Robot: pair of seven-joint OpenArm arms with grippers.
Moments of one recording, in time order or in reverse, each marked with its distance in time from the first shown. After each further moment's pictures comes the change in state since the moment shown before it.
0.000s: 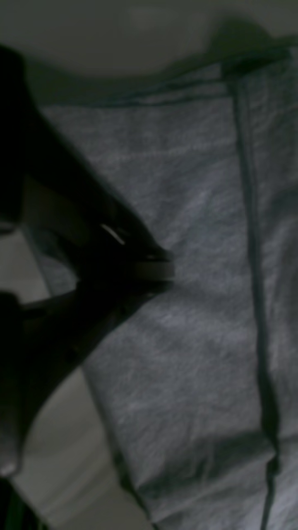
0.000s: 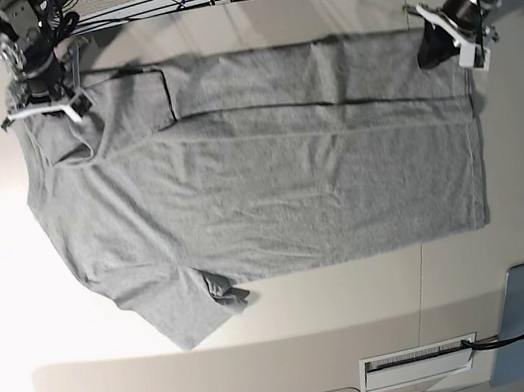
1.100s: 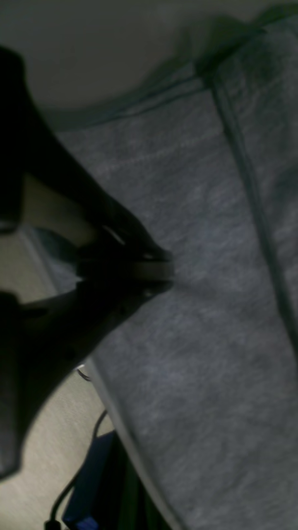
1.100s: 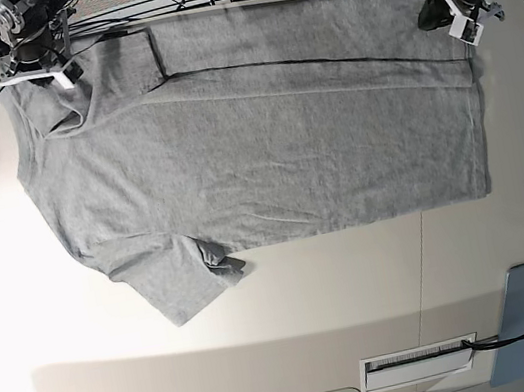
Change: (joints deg) left arm 6.5 0.8 -9.4 10.9 6.6 -8.0 12.9; right arm -8.0 0.1 0.2 5.7 -5.5 -7.5 -3.2
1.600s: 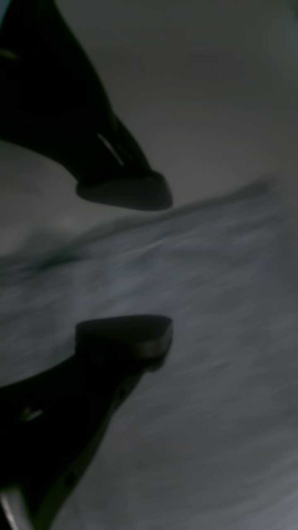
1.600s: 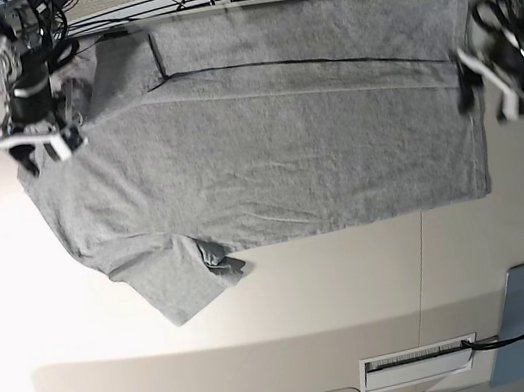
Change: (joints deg) left arm -19.4 0.2 -3.5 0.2 -2.0 12.8 2.7; right arm 13.4 -0.2 1.6 3.5 -1.3 -2.1 1.7
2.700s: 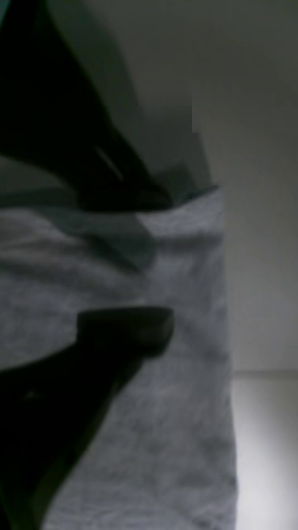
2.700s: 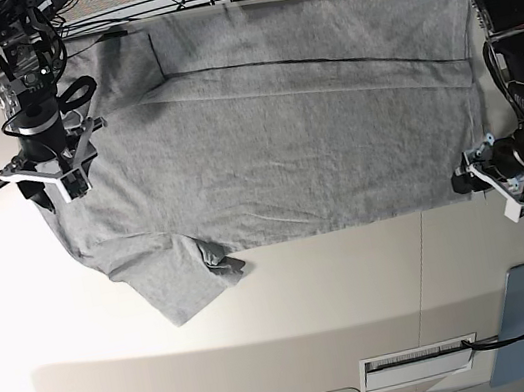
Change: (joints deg) left arm -45.9 0.8 15.3 -58.2 -5.6 -10.7 11.2; right arm 8.7 -1.9 0.0 -0.2 13.5 1.4 0.0
